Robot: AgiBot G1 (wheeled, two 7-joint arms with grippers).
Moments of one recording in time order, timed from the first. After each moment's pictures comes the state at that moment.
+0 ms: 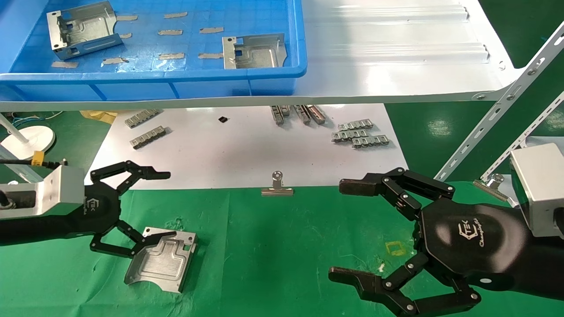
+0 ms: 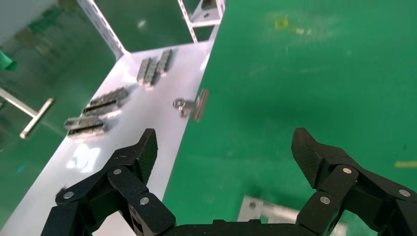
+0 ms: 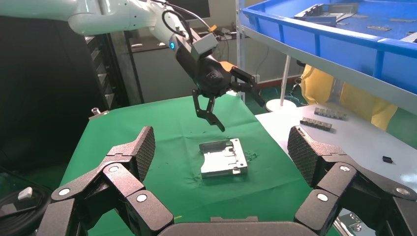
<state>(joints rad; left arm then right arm) -1.53 0.72 0.77 -0.48 0.91 1.58 0.53 1.09 -0.57 -0.39 1.24 -0.65 -1.44 0.12</state>
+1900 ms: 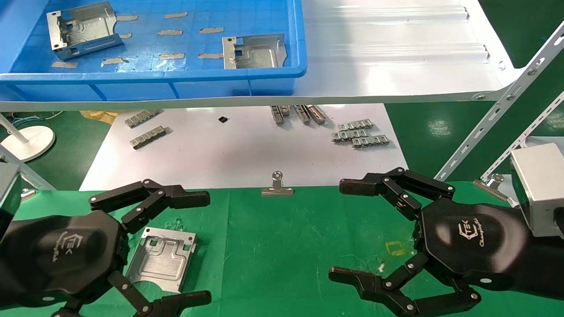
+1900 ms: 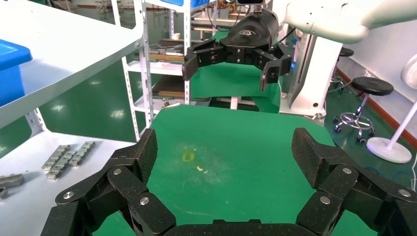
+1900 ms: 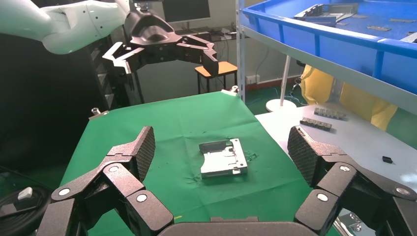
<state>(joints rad) -1.06 0.61 0.26 -1.31 0.72 1.49 -0.20 1.09 -0.57 -0.39 1.24 -0.64 -1.44 0.12</state>
